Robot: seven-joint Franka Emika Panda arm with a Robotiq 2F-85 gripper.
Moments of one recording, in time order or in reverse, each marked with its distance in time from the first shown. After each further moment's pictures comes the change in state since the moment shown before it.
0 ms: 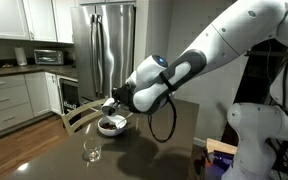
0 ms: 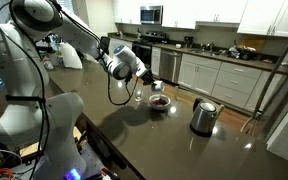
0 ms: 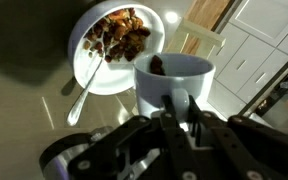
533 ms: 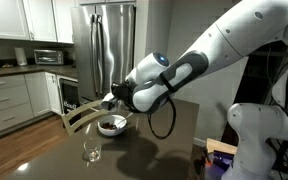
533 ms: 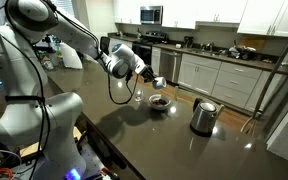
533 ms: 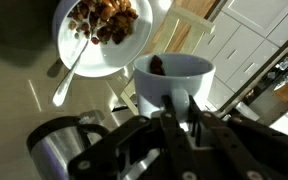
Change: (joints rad) arm 0.043 0.064 -0.049 0.004 0.001 0.018 -0.001
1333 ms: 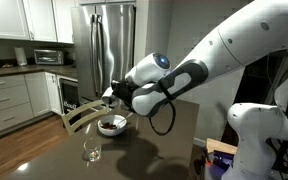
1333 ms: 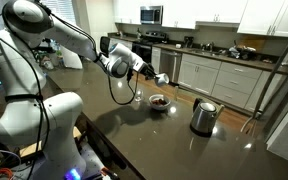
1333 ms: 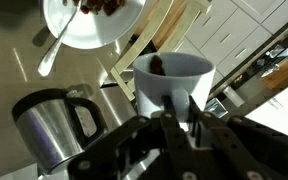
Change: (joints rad) arm -0.003 0.123 -0.006 0.000 0.003 0.031 -0.001
